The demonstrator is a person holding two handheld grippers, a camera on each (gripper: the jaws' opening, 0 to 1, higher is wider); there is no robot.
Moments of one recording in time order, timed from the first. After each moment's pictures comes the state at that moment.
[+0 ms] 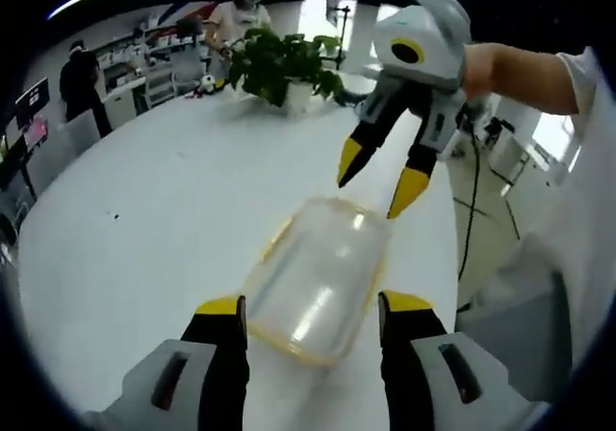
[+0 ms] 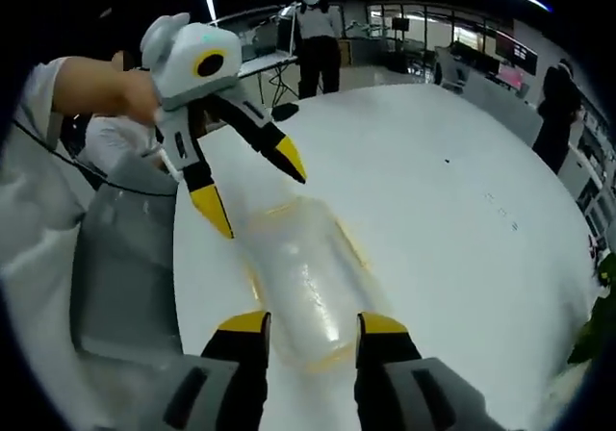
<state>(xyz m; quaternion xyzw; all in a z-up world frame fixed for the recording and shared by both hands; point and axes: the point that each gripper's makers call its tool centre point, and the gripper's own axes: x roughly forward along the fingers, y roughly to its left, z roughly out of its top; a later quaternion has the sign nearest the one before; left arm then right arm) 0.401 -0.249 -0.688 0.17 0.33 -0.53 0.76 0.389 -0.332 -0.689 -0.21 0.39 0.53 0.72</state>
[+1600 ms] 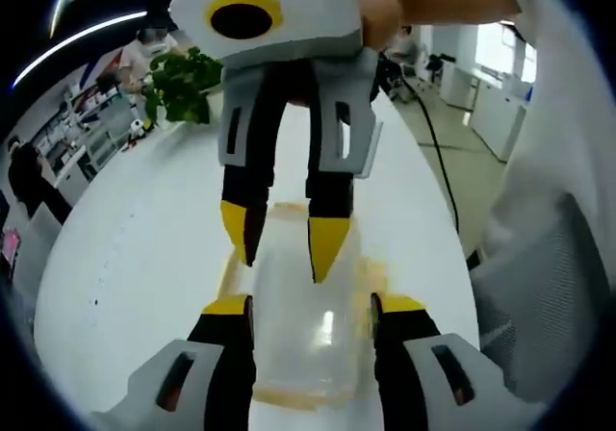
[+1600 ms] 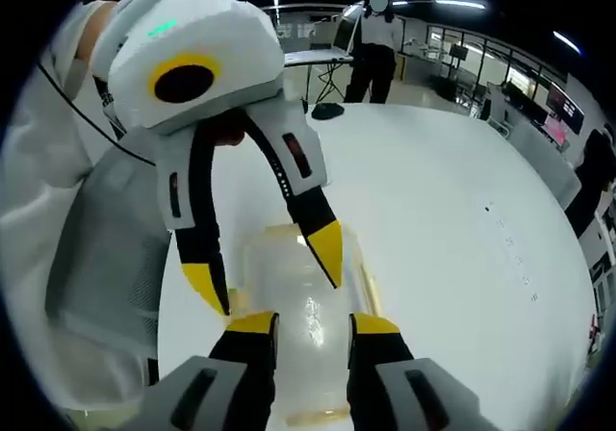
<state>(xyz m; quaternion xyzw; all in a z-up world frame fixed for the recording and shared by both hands) 0.382 -0.293 -0.713 0.28 0.27 -0.61 0.69 0.404 -0.289 -0.713 -0.27 0.35 0.58 0.68</state>
